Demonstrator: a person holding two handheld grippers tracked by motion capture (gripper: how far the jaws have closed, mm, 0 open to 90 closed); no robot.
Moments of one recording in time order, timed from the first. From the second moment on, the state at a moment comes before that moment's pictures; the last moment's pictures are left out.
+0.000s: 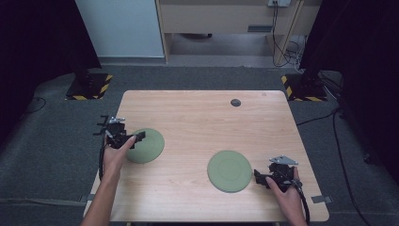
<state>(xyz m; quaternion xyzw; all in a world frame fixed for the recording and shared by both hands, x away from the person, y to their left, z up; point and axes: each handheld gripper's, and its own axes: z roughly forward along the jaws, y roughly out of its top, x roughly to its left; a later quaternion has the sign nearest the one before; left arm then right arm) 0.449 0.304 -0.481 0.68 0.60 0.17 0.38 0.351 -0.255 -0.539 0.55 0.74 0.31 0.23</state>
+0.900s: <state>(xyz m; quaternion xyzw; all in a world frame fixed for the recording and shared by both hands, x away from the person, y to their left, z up) 0.445 0.256 -0.472 0.71 0.57 0.18 0.36 0.351 -0.255 -0.539 0.55 0.74 0.31 0.23</state>
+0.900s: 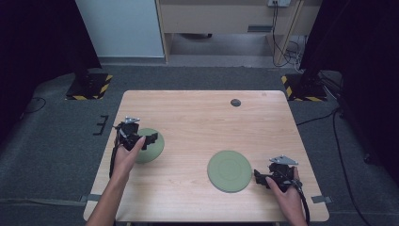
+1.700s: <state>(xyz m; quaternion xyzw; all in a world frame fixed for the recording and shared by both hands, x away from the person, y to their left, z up) 0.433 0.222 -0.474 0.74 0.54 0.17 0.37 0.351 -0.255 -0.539 0.55 0.74 0.31 0.23</state>
